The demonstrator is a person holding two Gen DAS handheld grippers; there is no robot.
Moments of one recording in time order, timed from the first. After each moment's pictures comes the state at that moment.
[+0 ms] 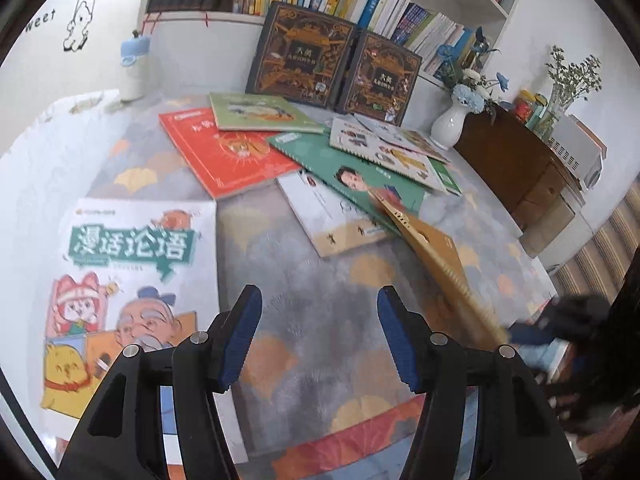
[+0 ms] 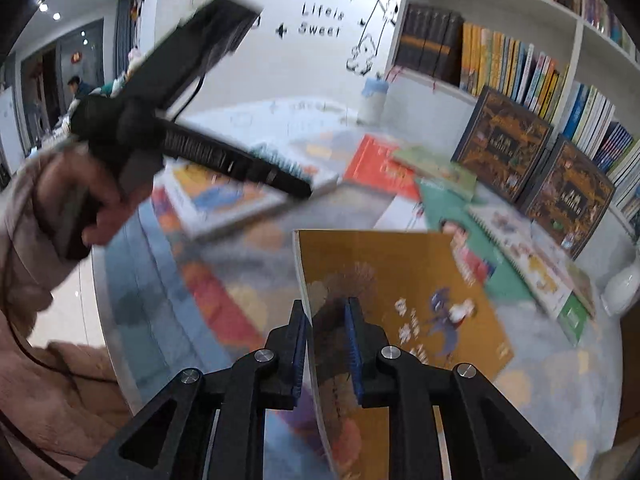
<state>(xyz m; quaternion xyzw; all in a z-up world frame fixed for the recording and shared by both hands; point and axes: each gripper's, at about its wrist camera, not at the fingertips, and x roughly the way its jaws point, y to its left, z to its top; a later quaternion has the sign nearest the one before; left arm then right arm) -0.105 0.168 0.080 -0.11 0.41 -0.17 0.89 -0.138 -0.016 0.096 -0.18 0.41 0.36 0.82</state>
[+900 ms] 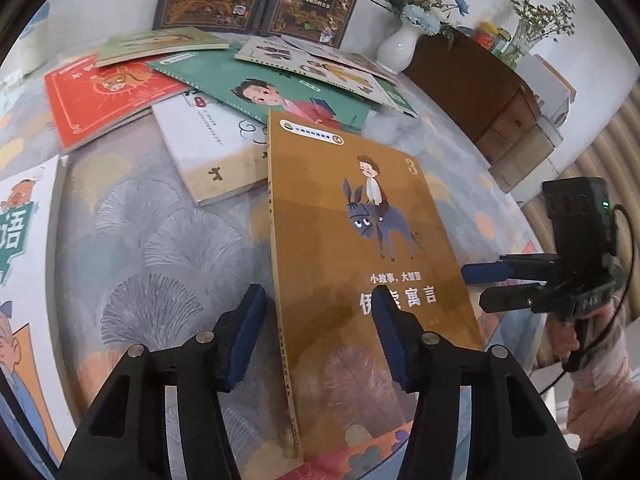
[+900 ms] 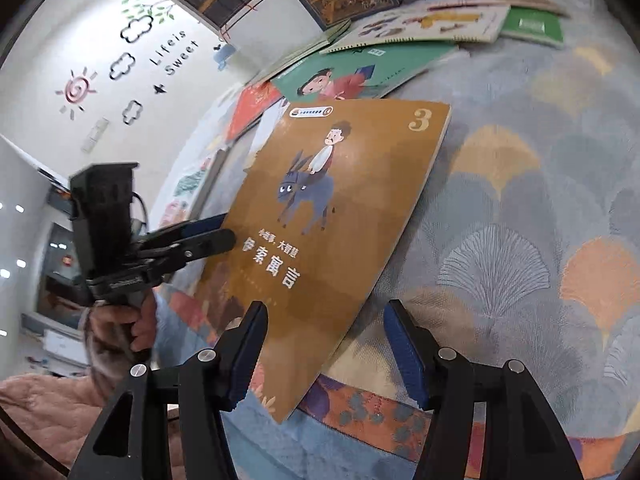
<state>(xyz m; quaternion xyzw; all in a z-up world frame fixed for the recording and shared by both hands) -0.073 0.090 0.024 -0.09 0.48 -0.28 0.82 -0.071 -0.180 0.019 0.21 0.60 0.29 0.72</state>
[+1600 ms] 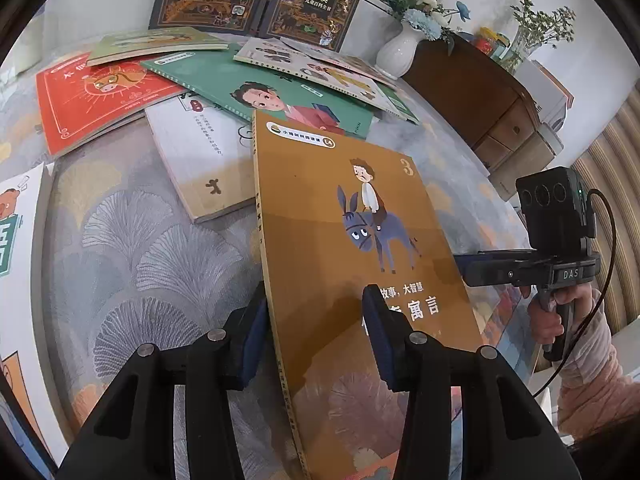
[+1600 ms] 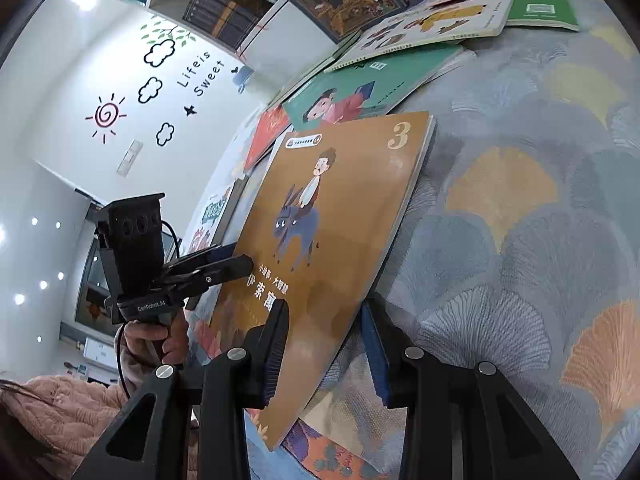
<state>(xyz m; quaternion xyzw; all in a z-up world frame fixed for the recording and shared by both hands) -0.059 0.089 0.018 -0.09 0.48 -0.29 0.83 -0.058 -0.196 0.005 0.26 0.57 0.33 0.71</state>
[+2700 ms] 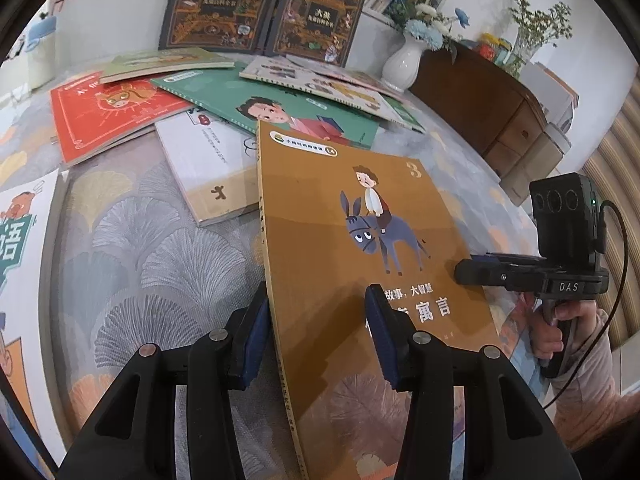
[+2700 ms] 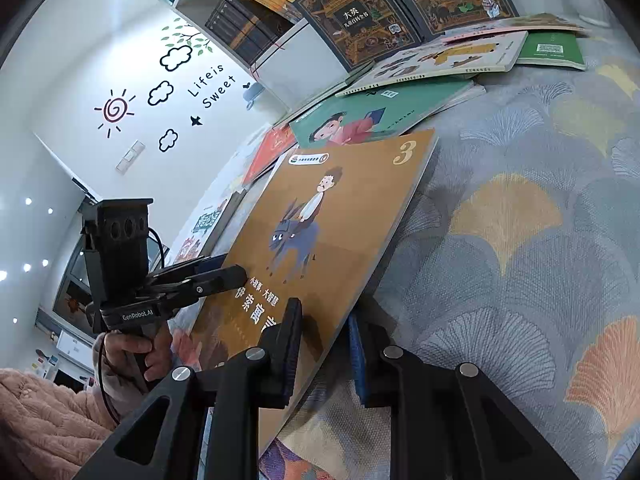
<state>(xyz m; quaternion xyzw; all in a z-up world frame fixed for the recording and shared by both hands) -0.074 0.084 0.016 -0.08 0.43 -0.26 0.86 -0.064 -0.188 0.002 0.23 0.51 0.32 0.76</state>
